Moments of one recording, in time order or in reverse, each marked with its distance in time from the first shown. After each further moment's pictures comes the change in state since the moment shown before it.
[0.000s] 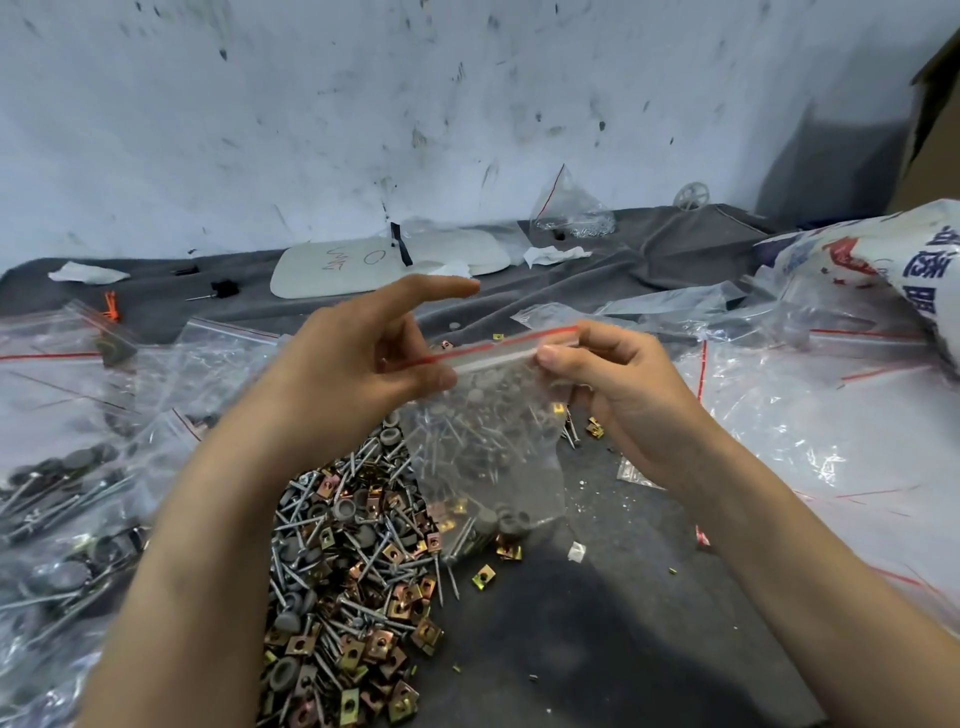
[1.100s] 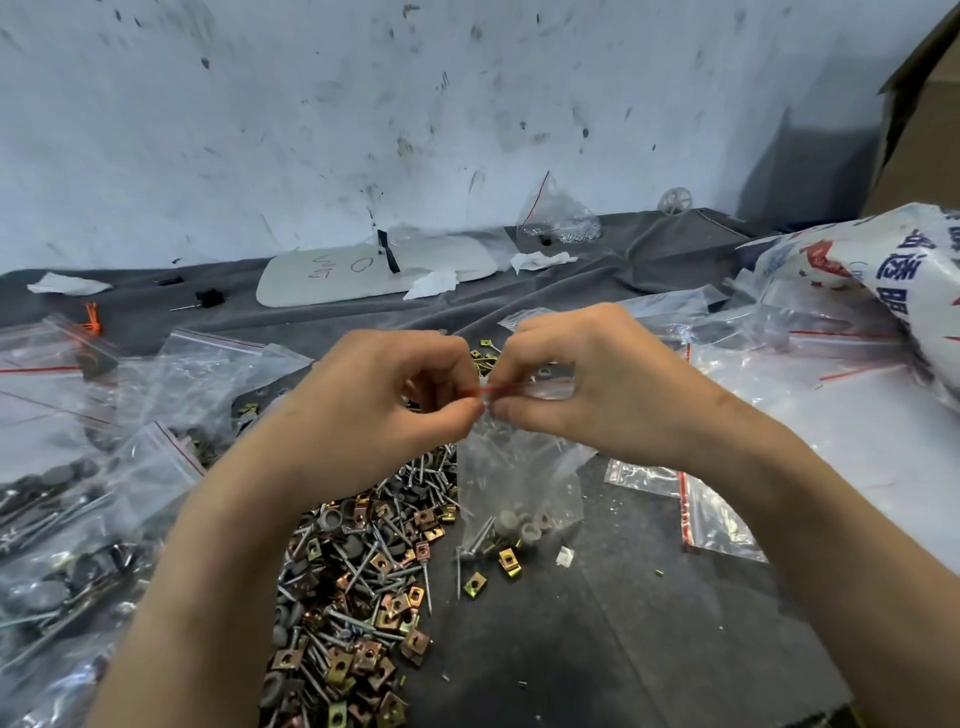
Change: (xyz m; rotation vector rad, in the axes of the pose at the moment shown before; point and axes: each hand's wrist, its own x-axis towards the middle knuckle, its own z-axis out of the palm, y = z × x) left_hand 0.000 0.017 0.016 0.091 -0.087 0.173; right_hand -0.007 -0.054 0.018 -1.098 -0.297 -0.347
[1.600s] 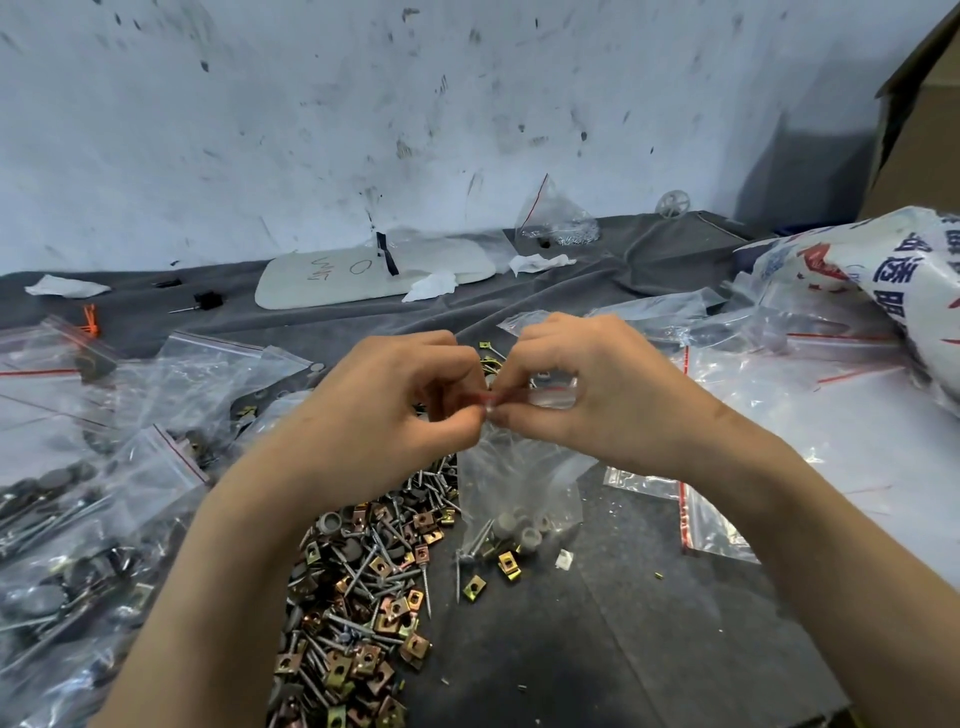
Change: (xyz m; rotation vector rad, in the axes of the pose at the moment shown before) left_hand 0.002 0.006 0.004 0.054 -0.005 0.024; right_hand -0.002 0.004 0.005 -0.026 0.027 -0.033
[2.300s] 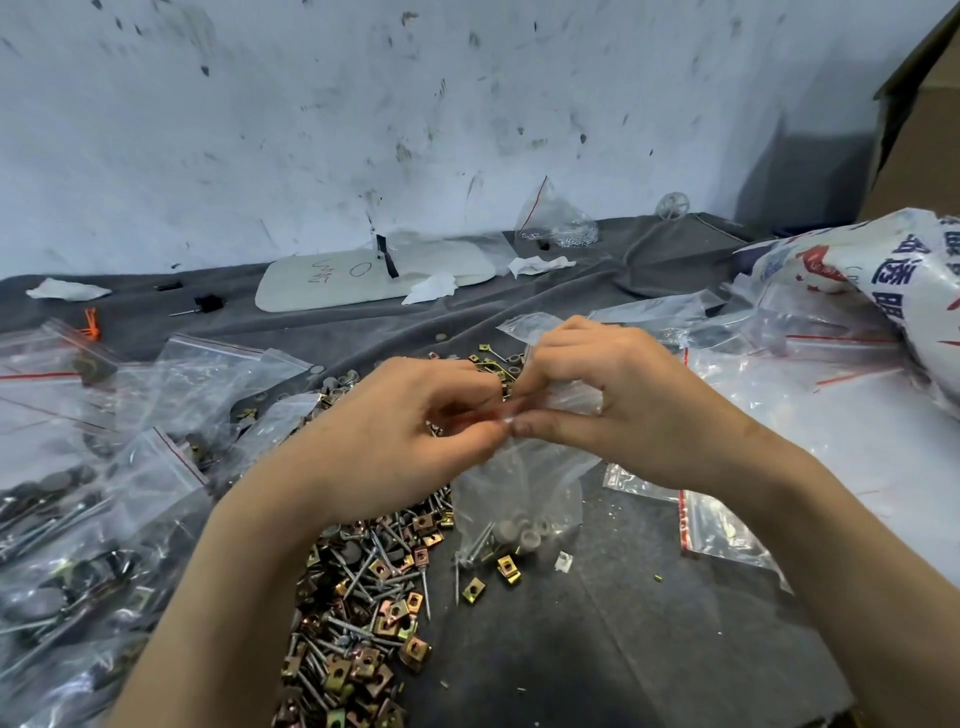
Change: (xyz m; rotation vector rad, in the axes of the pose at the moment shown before) left_hand 0.002 0.003 0.006 -0.003 -0.137 0.021; right_hand -0.012 0.010 -0.004 -0.018 0.022 -0.070
